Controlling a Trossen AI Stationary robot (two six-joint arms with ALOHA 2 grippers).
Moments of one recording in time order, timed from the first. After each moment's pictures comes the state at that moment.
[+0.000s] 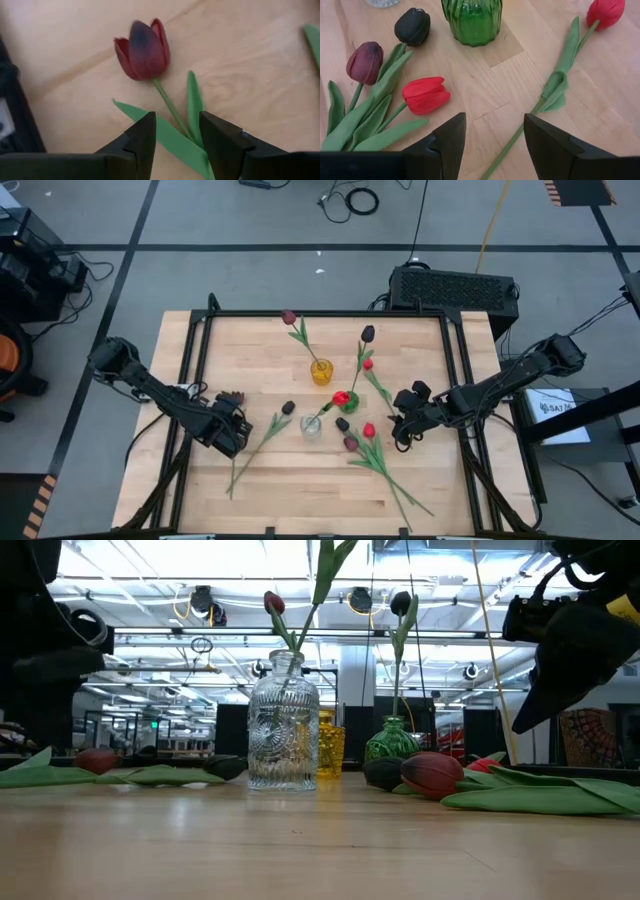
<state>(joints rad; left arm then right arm) -0.58 1.35 0.66 -1.02 -0.41 -1.67 0.38 1.10 0.52 -0.46 0.44 0.79</state>
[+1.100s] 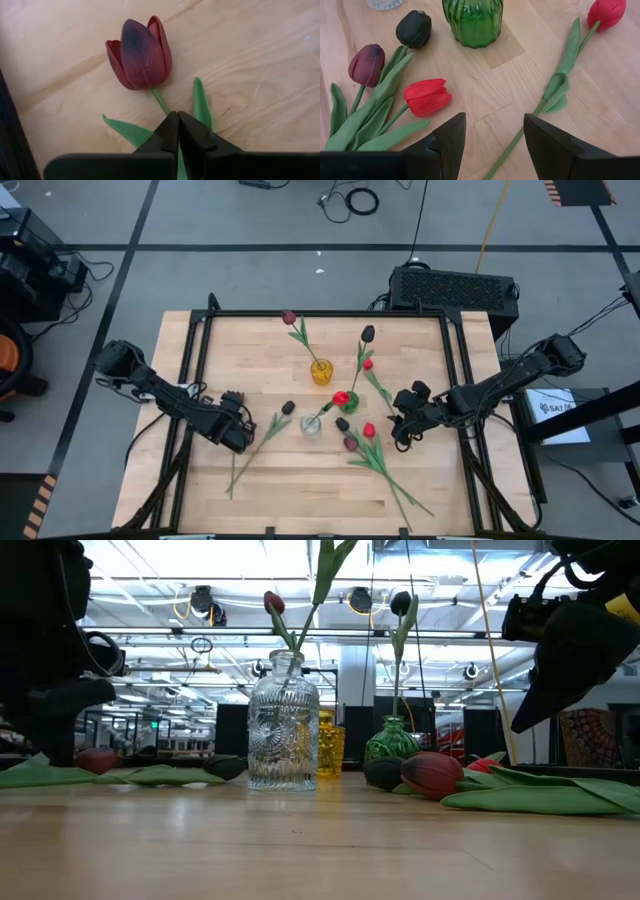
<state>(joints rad) -0.50 1.42 0.62 -0.92 -0.40 -1.59 0.38 1.10 0.52 -0.45 0.44 0.80</state>
